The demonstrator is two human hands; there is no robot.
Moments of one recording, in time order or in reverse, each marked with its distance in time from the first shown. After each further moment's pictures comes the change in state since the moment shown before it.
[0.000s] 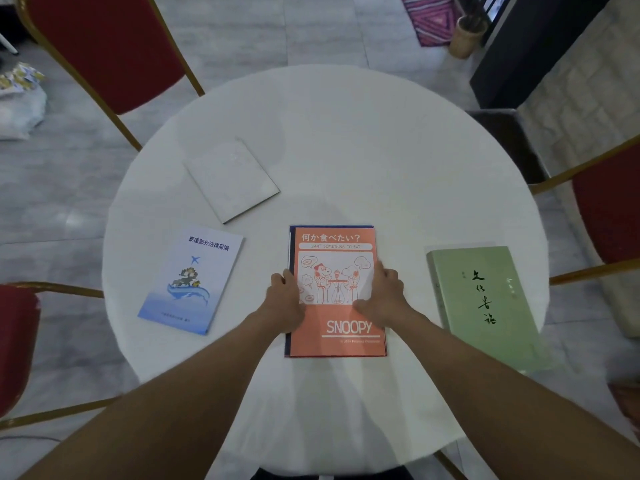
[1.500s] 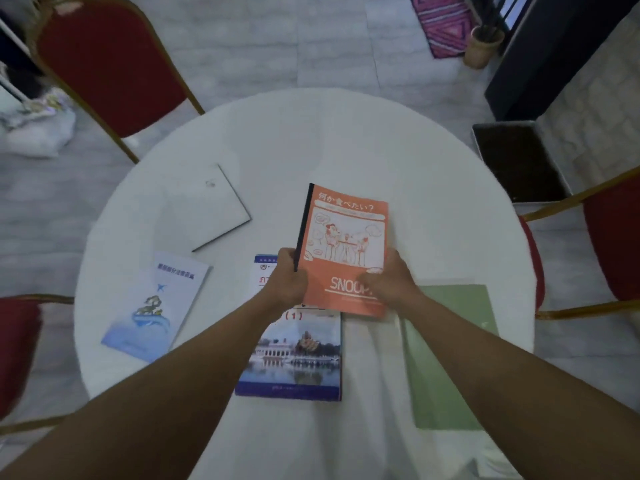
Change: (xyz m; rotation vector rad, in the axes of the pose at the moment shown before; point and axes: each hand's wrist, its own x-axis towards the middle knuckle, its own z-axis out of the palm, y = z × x) left_hand 0.037 0.125 -0.029 -0.666 0.058 -0.014; right_hand 0.070 0.027 -0.114 0.529 0.004 -0.016
